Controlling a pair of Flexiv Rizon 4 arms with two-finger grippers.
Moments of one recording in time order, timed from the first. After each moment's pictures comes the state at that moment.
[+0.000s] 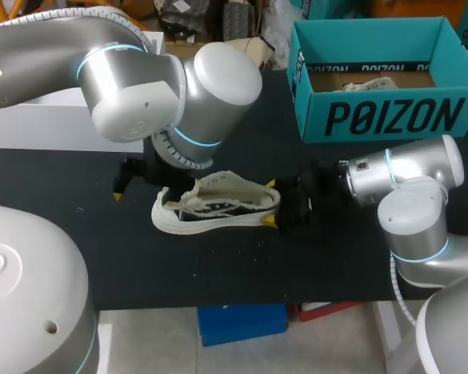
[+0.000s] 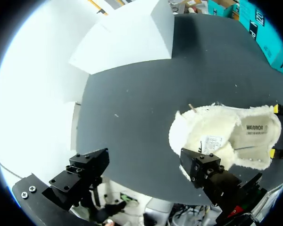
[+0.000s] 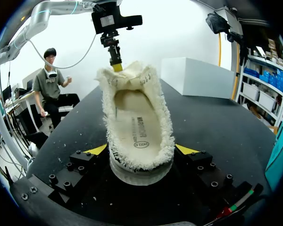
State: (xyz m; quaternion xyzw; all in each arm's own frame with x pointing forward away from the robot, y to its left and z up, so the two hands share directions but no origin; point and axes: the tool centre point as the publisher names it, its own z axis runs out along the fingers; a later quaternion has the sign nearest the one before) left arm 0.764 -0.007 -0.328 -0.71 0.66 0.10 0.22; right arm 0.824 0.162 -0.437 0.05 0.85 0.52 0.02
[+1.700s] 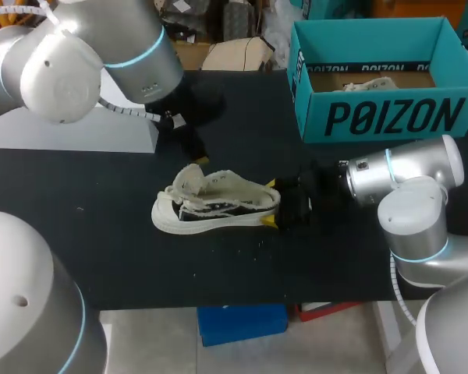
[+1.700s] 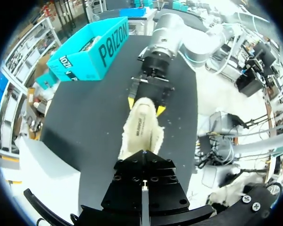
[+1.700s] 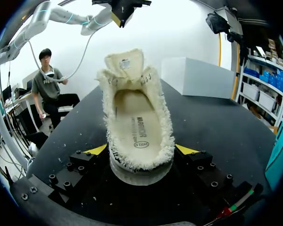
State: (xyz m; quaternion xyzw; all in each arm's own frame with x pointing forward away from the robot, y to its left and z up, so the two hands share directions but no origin) left arm 0.791 -0.119 -0.254 -0.09 0.98 -0.18 -0.01; right arm 0.824 0.161 -0.437 0.05 0.85 0.52 0.02
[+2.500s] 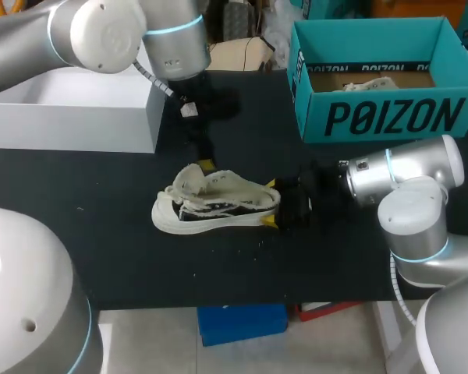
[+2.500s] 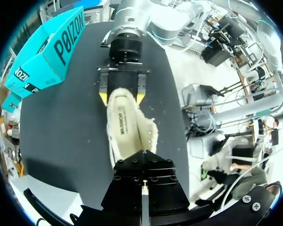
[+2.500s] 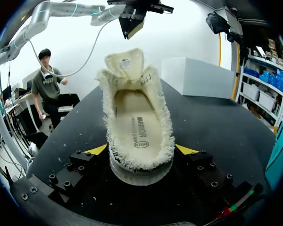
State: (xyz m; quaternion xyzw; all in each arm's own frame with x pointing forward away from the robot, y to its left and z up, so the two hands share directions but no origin) left arm 0.805 -0.129 -0.282 0.05 0.98 -0.10 -0.14; right arm 0.824 0.162 -0.437 0.05 0.85 0.52 0.02
